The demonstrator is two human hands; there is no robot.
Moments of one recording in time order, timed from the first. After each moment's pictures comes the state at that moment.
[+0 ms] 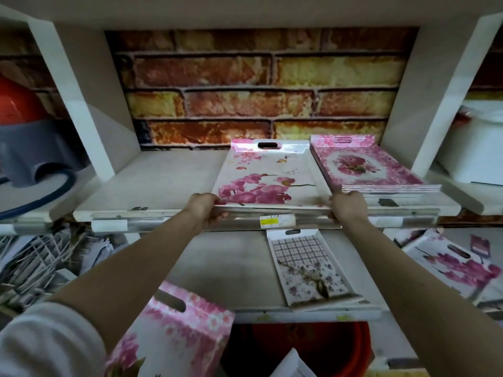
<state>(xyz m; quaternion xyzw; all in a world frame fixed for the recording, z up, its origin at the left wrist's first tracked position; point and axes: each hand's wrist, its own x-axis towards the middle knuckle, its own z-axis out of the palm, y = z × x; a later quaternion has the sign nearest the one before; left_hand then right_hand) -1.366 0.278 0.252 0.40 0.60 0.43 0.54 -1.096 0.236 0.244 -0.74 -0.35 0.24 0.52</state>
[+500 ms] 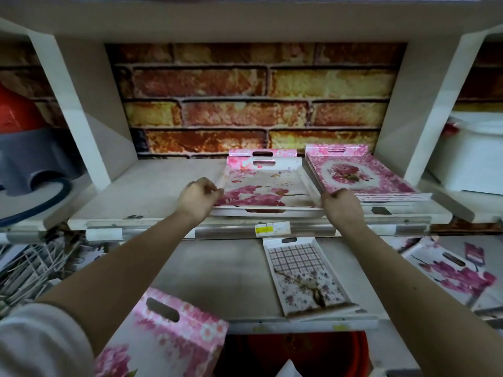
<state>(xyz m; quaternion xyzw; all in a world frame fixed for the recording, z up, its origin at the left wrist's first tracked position) -1.371 0.284 0.273 0.67 0.61 0.37 0.19 -1.090 0.235 0.260 -0.76 -0.47 0.14 0.41</state>
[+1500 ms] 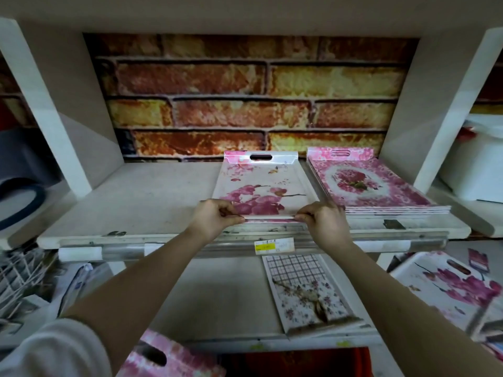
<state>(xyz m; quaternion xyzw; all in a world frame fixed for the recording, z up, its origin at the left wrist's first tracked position) -1.347 0.334 0.236 0.73 0.52 0.37 0.25 -1.103 0.278 0.235 -0.68 -0.68 0.00 0.29</state>
